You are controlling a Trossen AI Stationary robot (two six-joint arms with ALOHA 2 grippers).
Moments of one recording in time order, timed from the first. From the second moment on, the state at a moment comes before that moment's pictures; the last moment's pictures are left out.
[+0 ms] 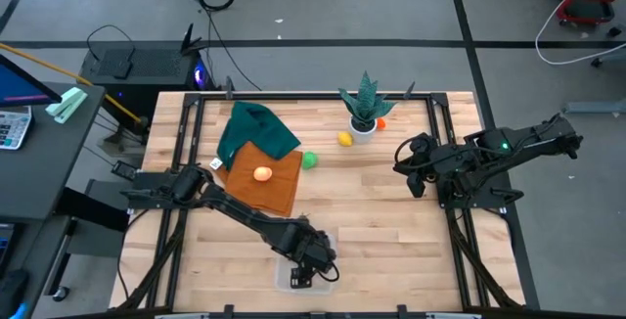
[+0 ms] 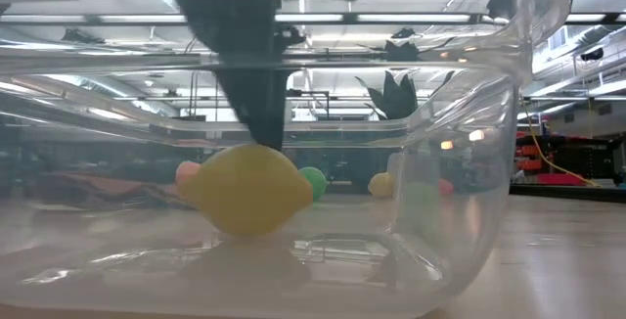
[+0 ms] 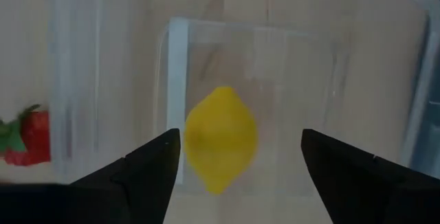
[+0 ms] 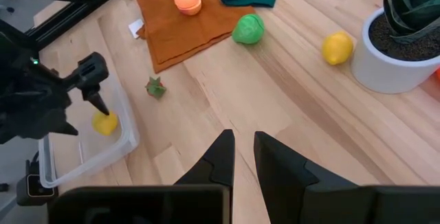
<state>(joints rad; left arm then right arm) -0.46 2.18 1.82 -0.94 0.00 -0.51 0.27 0.80 0.96 -0.92 0.34 0.78</state>
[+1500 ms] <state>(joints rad) -0.22 1.59 1.39 -1.24 -0.25 -0.71 0.27 0.80 0.96 -0.92 0.35 0.76</state>
